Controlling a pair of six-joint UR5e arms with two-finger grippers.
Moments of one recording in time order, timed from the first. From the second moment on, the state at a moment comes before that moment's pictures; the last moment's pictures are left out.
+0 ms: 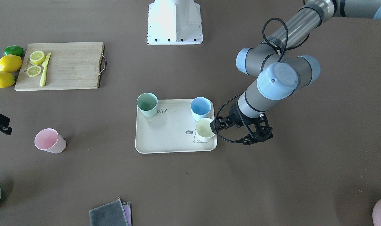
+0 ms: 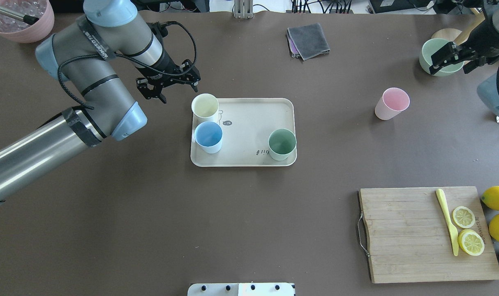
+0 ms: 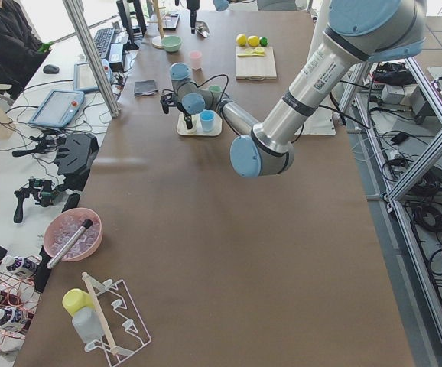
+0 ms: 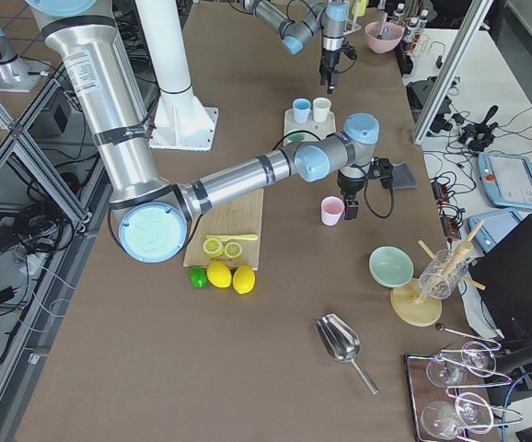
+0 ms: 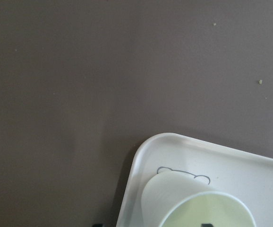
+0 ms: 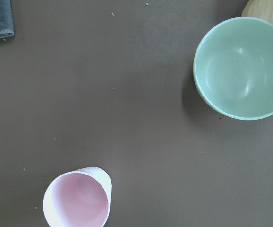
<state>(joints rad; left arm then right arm) -0.86 -2.30 -1.36 -1.88 -2.26 -1.30 1.22 -1.25 1.62 -1.51 2.27 0.49</state>
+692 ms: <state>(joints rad) -0.99 -2.26 -1.41 -1.74 -2.32 -1.06 1.16 -1.20 1.45 -1.35 2.27 0.54</state>
